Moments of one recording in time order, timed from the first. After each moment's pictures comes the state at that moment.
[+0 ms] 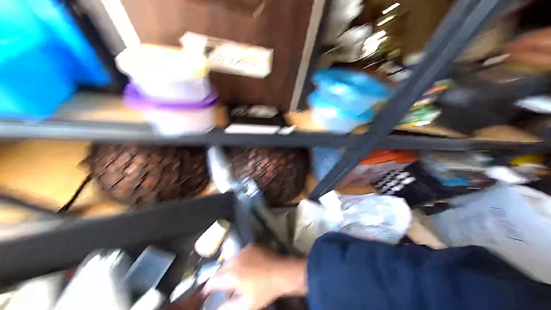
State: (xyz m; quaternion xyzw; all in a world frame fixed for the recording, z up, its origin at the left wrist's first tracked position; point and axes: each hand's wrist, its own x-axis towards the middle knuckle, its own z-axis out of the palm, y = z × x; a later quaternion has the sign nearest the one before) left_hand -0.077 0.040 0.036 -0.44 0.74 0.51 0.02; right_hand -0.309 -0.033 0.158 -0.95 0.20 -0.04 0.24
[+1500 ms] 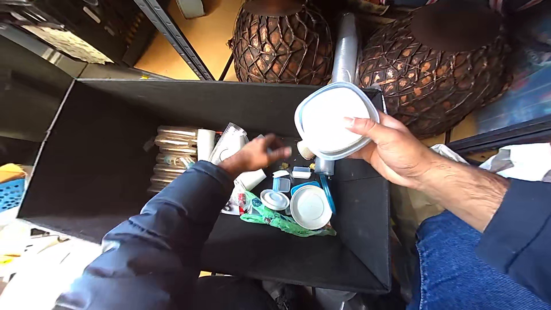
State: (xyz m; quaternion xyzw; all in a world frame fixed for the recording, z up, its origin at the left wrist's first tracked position) left_hand 0.019 0.013 0.045 -0.63 0.60 0.47 -0.16; right_hand -0.269 -0.068 0.164 -0.48 0.40 -0.24 0.74
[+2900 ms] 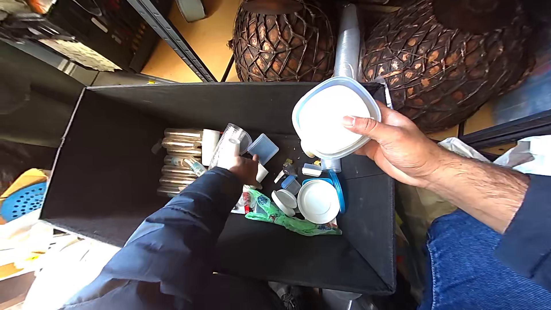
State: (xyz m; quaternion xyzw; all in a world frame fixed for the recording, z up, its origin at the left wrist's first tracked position) left_hand 0.036 0.040 -0.021 -0.69 0.58 0.28 0.33; right_hand -0.274 -0.068 0.165 -0.49 0.38 -0.25 0.74
